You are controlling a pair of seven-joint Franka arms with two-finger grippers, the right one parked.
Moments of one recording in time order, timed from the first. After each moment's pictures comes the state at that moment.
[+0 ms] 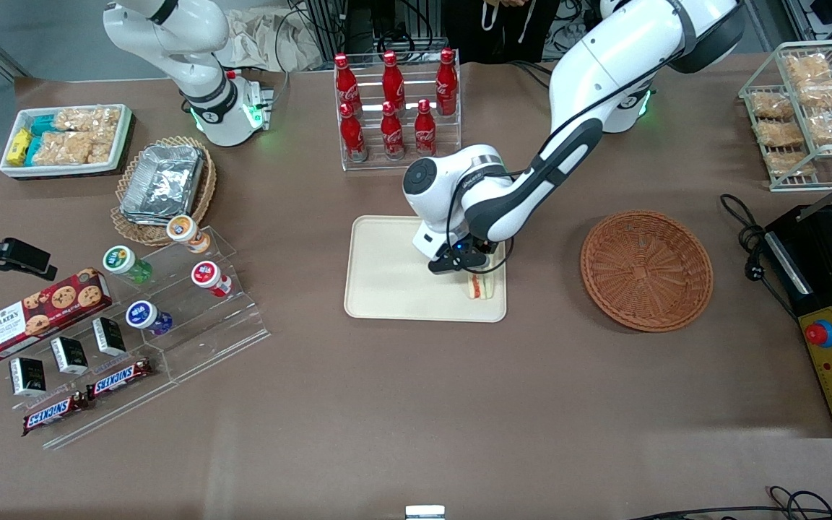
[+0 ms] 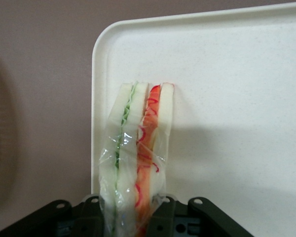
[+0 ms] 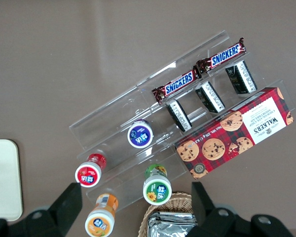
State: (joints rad) arm -0.28 0.70 -0.64 -1.76 0.75 1.97 -1.27
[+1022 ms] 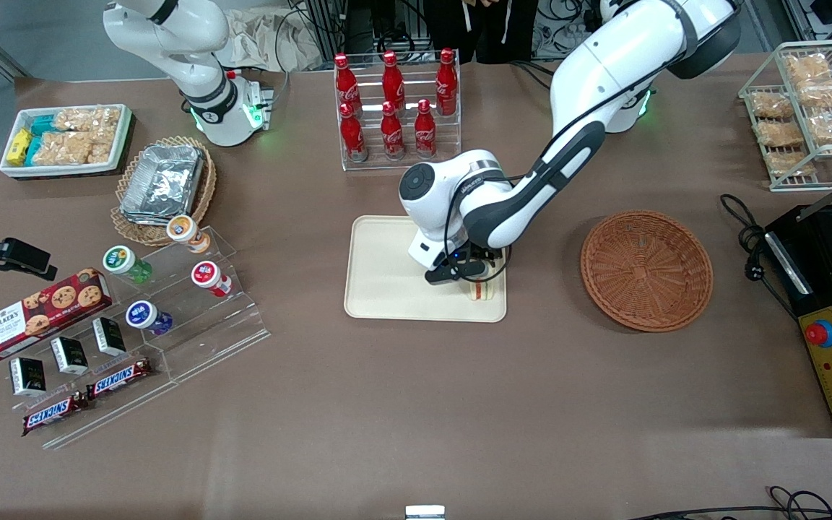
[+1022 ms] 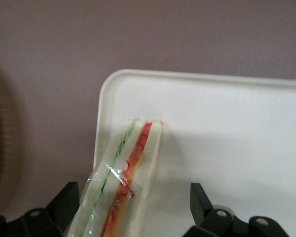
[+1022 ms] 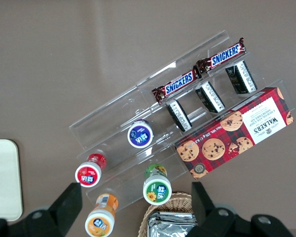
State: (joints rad) arm -0.28 0.71 -0.64 -1.62 0.72 1.91 -1.29
